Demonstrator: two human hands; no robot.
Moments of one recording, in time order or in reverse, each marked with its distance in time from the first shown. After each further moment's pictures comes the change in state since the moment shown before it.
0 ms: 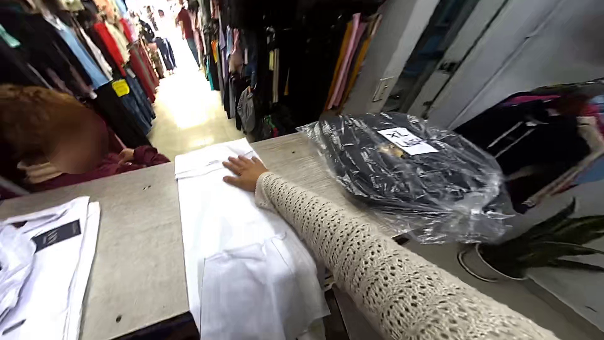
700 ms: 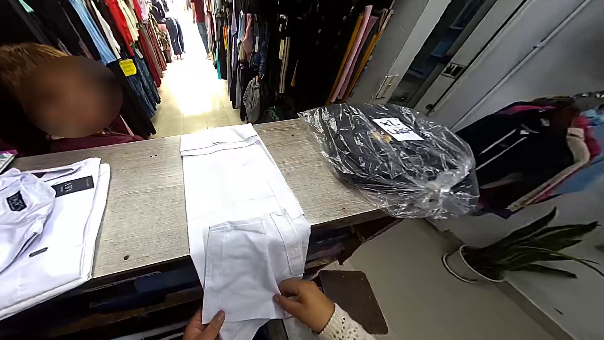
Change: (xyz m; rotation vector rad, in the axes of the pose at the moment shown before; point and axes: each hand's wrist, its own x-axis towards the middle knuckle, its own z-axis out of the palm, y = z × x) left_hand -0.042 -0.058 -0.005 -0.445 -0.021 -0.009; right_hand -0.346 -0.063 0.111 0.633 0.013 0.105
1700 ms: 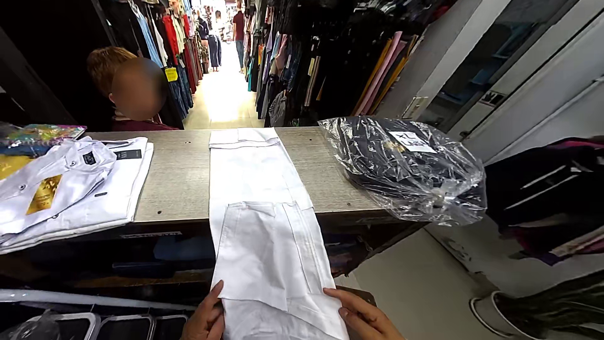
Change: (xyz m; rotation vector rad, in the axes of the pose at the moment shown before) left_hand -0.051 -0.034 -0.024 0.532 -0.182 0.870; right_hand -0.116 0.051 -0.044 0.302 0.143 -0.205
